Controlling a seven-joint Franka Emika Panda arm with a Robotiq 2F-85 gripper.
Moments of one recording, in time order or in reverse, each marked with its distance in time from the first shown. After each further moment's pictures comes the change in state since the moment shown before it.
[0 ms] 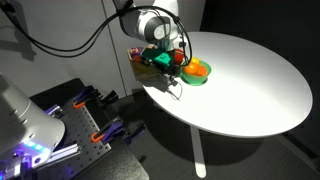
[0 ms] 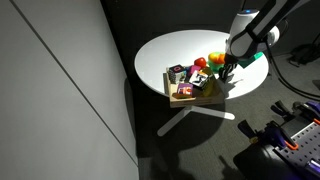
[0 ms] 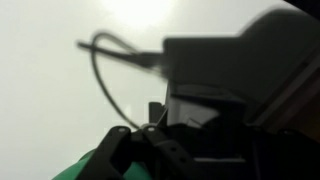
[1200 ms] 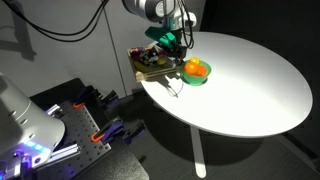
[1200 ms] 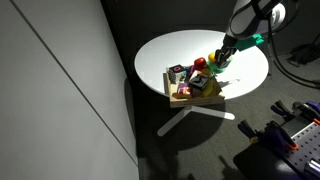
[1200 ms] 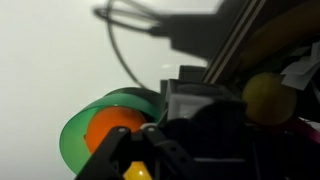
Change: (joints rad) arm -0.052 -0.141 0.060 0.019 0.106 -0.046 0.047
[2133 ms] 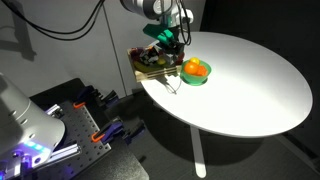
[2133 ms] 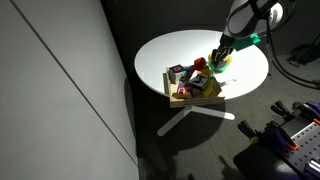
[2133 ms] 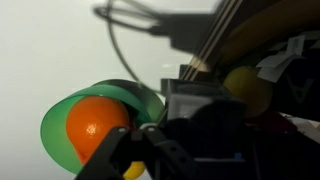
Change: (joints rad) arm 0.007 -0.008 0.026 0.004 0.000 0.002 0.000
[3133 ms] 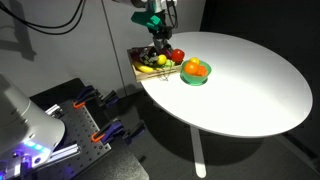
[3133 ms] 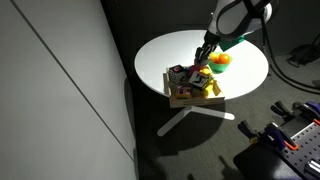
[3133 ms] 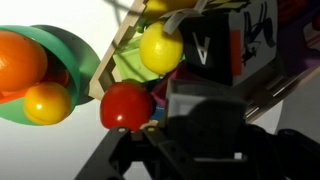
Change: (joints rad) arm 0.089 -0.041 0.072 0.002 0.000 0.077 0.000
